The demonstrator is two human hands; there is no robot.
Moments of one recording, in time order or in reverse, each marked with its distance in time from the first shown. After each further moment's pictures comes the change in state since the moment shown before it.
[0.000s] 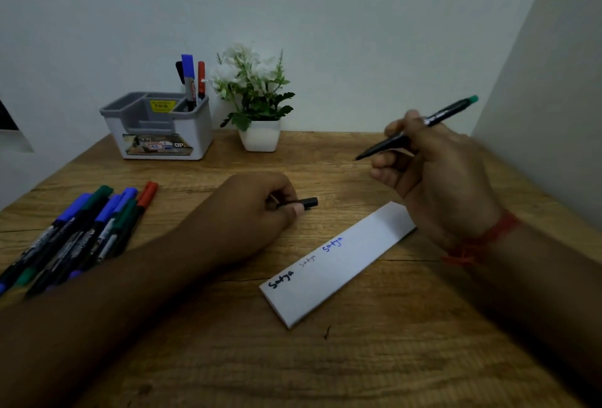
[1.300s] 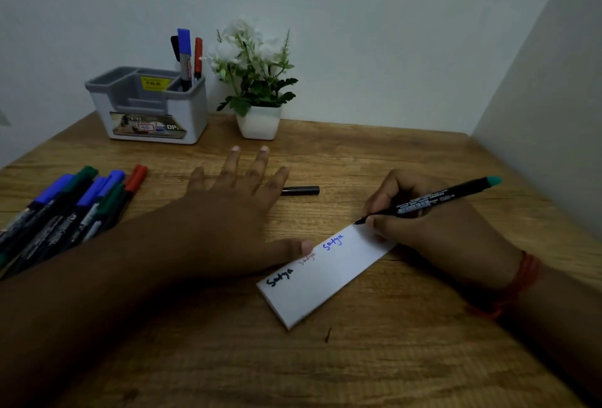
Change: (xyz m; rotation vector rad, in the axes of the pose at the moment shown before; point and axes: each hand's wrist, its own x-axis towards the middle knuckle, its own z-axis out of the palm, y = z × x) left_hand -0.007 -0.006 -0.004 0.548 -0.474 -0.121; right_hand -0.037 0.001 -0.019 -0.899 -0.271 0.032
